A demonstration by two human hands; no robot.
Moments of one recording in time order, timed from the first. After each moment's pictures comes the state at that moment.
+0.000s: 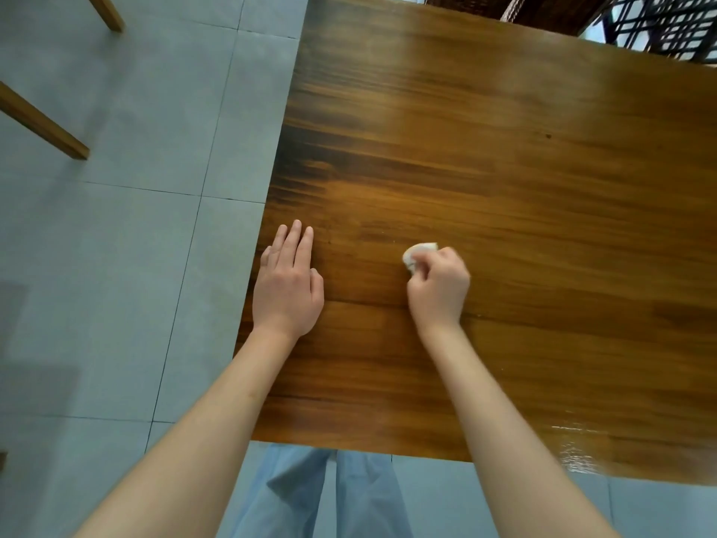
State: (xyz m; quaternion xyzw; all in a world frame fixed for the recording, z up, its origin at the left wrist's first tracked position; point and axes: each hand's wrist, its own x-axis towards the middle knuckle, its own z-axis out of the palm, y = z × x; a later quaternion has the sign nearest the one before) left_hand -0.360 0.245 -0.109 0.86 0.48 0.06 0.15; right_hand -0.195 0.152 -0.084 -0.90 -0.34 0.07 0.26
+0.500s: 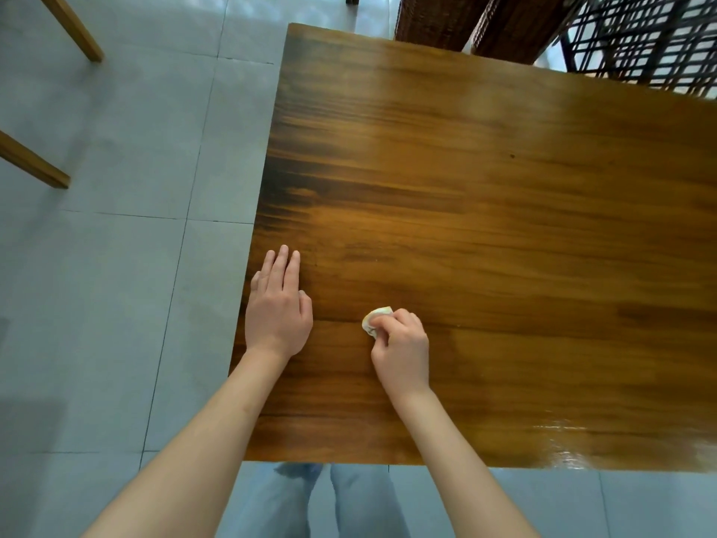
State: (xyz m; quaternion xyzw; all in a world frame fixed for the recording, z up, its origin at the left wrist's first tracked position) left_hand -0.359 0.244 -0.105 0.86 0.48 0.05 0.17; right_hand -0.248 0.111 -0.073 -0.87 -0.39 0.14 0.25
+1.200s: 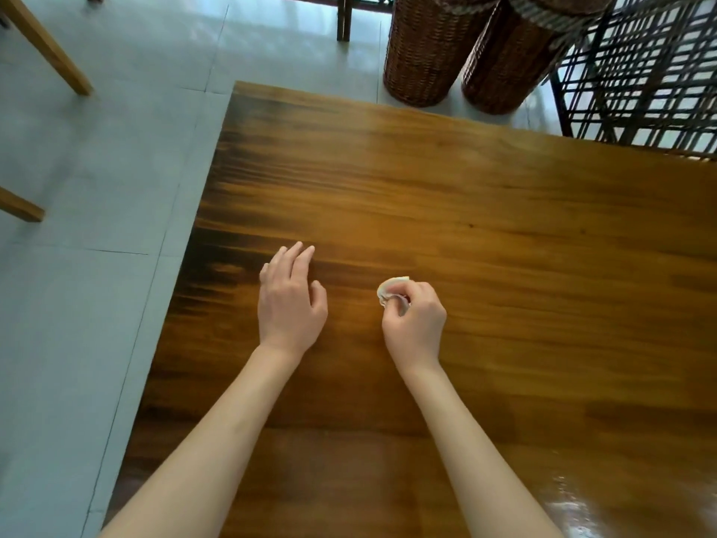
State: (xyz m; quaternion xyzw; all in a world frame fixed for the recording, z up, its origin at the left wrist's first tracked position) left_hand -0.187 0.286 -0.088 0.82 0.51 0.17 0.20; right_hand -0.071 0.187 -0.065 -0.88 -0.32 0.11 0.33
